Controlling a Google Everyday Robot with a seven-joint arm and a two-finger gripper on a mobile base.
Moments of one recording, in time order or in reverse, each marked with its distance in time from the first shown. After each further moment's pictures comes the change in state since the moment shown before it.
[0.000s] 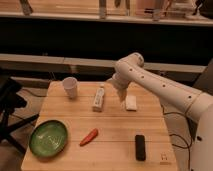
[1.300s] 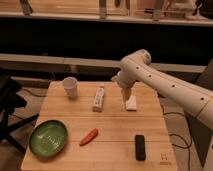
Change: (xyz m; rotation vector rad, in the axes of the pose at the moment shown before) arm 0.010 0.014 -0.035 0.013 0.025 0.120
